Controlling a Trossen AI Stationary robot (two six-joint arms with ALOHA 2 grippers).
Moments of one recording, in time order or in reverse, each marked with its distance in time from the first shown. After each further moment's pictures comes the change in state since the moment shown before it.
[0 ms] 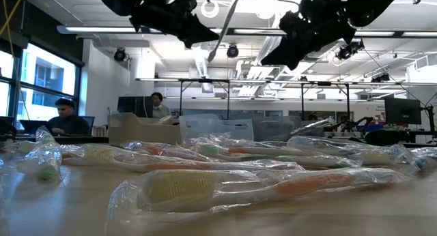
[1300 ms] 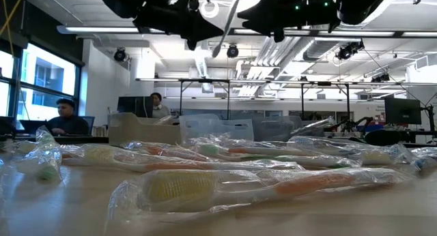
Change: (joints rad) left arm -0.017 0.027 -0.001 0.065 0.067 -0.166; right arm 0.225 0.062 0.000 0.580 0.344 0.158
